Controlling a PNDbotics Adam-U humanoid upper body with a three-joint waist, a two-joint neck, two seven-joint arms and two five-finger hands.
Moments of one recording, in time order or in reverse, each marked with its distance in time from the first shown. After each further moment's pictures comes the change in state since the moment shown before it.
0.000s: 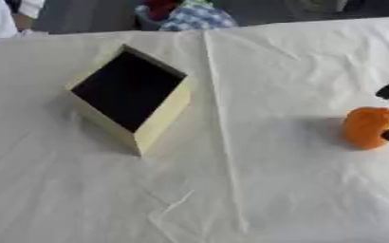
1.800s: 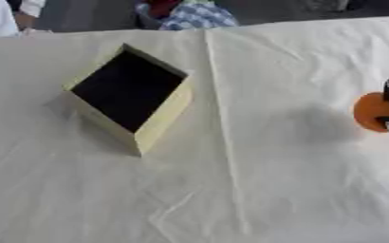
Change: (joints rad) left arm -0.009 -0.013 -0.013 0.000 0.000 0.013 -0.039; right arm -0.085 0.068 0.075 0.070 0.175 0.023 -0.272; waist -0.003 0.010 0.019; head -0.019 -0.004
